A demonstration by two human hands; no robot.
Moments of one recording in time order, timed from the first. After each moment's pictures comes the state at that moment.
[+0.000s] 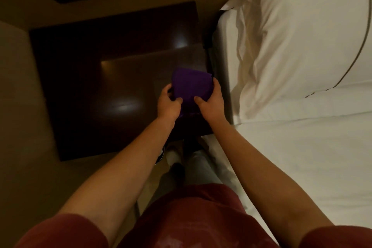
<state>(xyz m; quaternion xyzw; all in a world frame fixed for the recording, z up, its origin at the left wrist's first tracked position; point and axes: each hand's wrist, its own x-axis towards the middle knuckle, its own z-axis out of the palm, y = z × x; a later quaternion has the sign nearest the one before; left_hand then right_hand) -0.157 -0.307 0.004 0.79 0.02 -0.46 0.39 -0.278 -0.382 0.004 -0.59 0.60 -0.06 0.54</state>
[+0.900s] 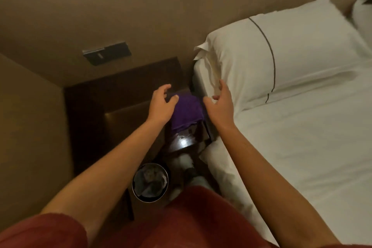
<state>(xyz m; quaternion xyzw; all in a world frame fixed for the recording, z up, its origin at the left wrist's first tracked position) -0.131 -0.273 0.163 0.78 -0.34 -0.37 0.39 -0.320 -0.332 0.201 -0.63 0.60 -0.26 0.42</state>
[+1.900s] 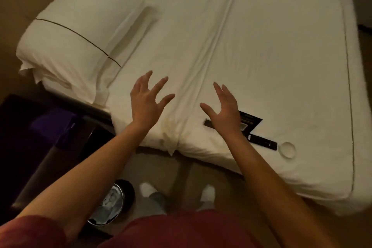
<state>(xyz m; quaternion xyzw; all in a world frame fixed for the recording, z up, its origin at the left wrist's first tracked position) -0.541 -0.119 0.242 0.46 -0.84 -0.16 0.24 -0.750 0.028 0.249 -0.44 0.82 -0.32 0.18</state>
